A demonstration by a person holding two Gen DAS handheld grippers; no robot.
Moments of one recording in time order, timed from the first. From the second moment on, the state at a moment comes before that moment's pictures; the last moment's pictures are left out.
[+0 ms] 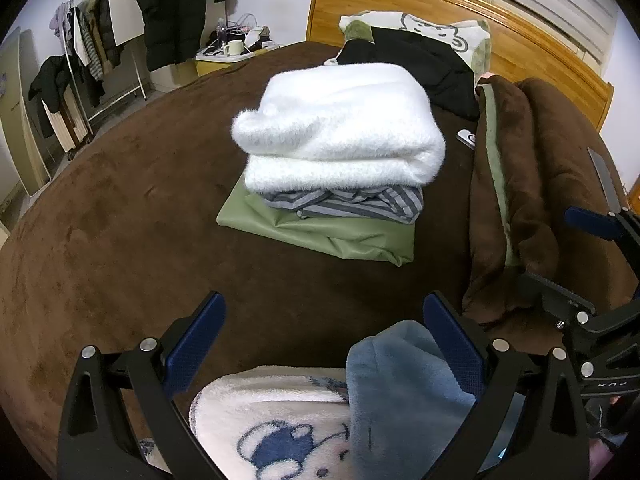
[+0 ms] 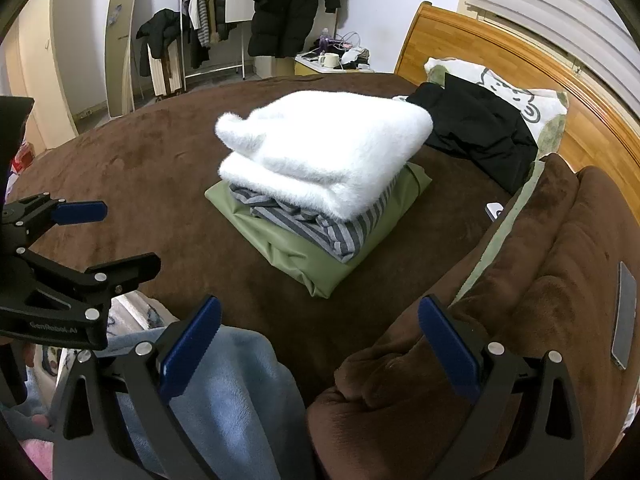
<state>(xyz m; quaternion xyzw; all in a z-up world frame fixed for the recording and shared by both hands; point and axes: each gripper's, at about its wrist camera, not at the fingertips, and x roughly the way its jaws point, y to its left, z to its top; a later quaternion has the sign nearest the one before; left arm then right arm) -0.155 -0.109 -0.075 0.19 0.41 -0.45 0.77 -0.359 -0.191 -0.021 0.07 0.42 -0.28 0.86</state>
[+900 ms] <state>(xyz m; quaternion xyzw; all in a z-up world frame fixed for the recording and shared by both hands) -0.159 -0.111 -0.073 0.21 0.39 -0.45 0.78 -0.350 -0.195 -0.028 0.07 0.43 -0.28 0.86</state>
